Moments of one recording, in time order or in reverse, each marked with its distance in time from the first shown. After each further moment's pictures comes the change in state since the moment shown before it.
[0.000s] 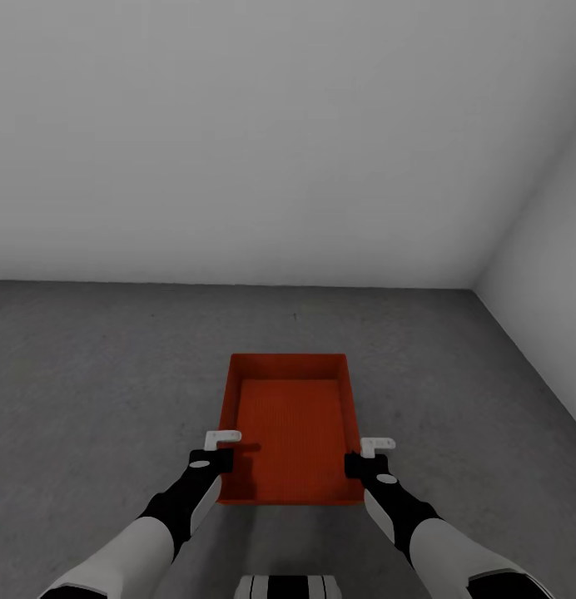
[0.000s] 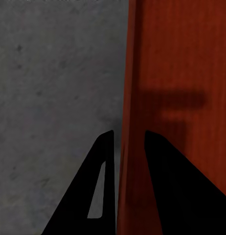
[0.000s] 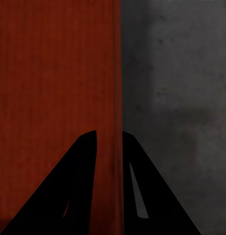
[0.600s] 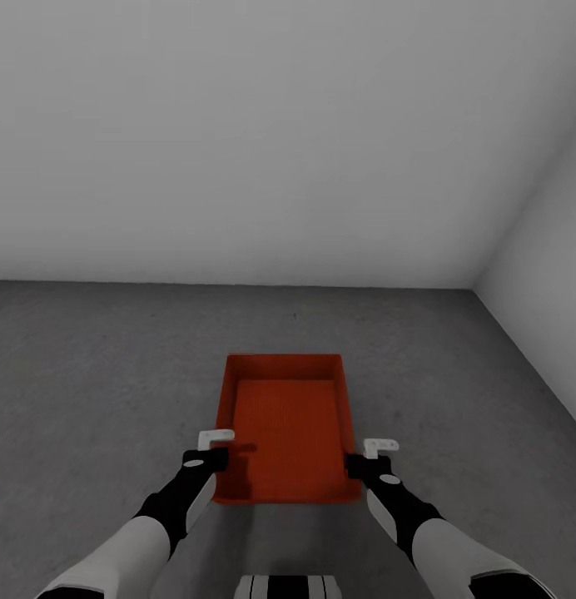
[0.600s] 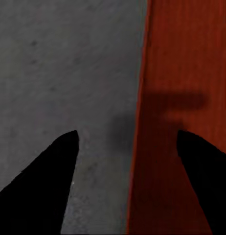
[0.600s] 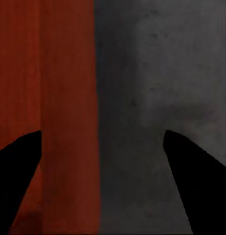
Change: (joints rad) left arm -0.001 0.009 0.063 -0.002 -0.020 0.003 0.006; right arm 0.000 -0.008 -0.026 0.004 -0.007 0.004 0.005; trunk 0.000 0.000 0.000
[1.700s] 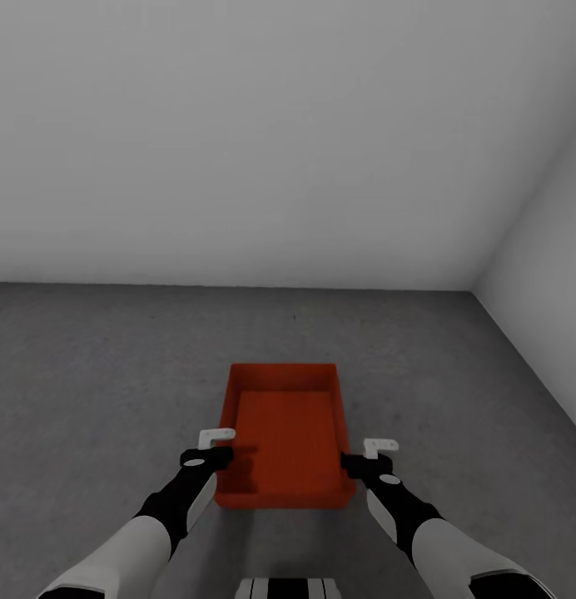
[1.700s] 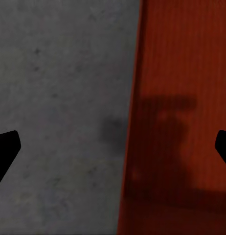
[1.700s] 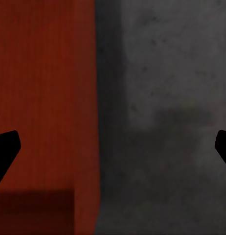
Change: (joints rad) left arm 0.000 -0.003 0.000 -0.005 -0.001 -0.004 0.001; right arm 0.000 0.001 0.000 0.000 0.002 0.000 0.001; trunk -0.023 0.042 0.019
